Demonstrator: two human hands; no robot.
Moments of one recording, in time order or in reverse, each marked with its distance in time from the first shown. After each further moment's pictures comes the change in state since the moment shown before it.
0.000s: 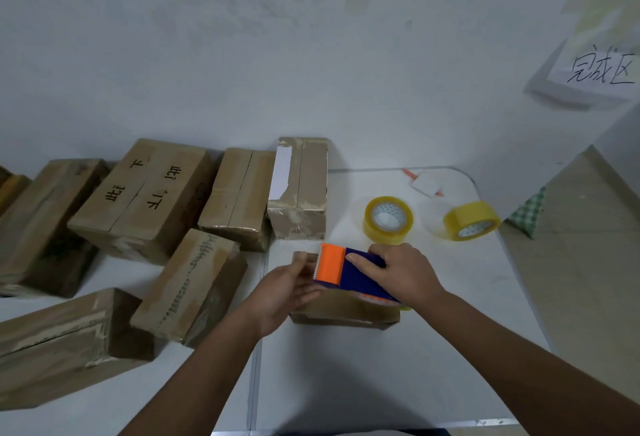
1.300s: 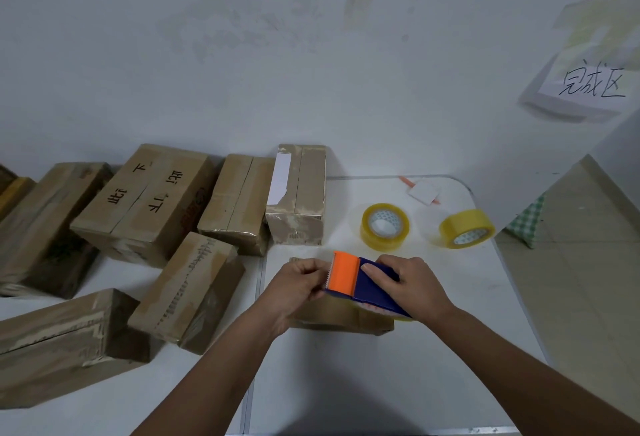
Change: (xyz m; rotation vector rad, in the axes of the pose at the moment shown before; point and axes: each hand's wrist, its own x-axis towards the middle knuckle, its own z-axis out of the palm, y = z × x) left_hand -0.019 0.017 0.037 0.187 0.070 0.118; right_hand -0.020 0.022 -0.002 0.183 0.088 -0.075
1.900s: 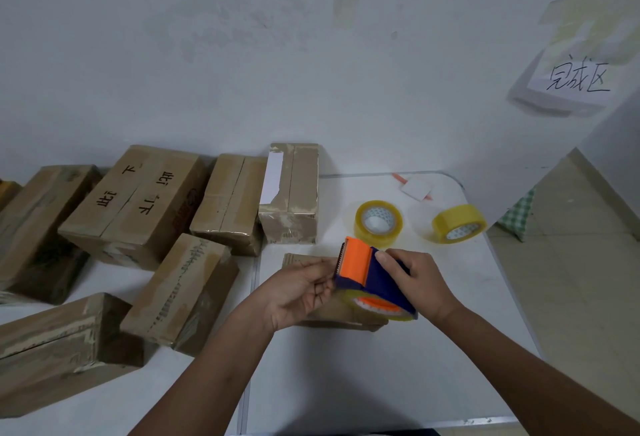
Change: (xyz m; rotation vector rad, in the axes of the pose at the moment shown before) left_hand 0.005 0.007 0.004 -0.452 -0.288 -0.223; right_hand -0.010 0.003 -0.009 0.374 0.105 0.074
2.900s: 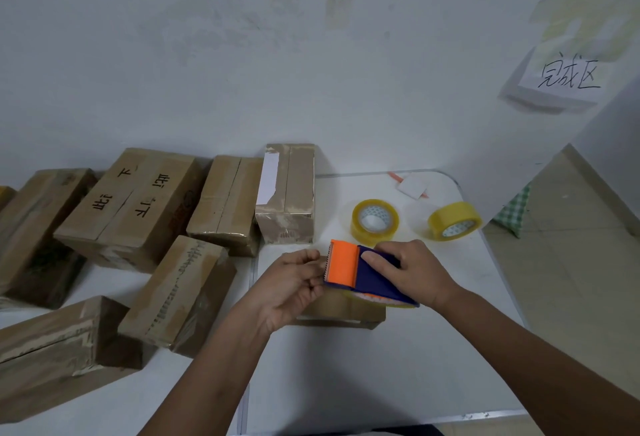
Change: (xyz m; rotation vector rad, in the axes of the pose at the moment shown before) left_hand -0.016 0.005 0.009 0.009 0.071 0.136; right_hand 0.007 -0.018 -0.015 -0.255 -0.104 -0.122
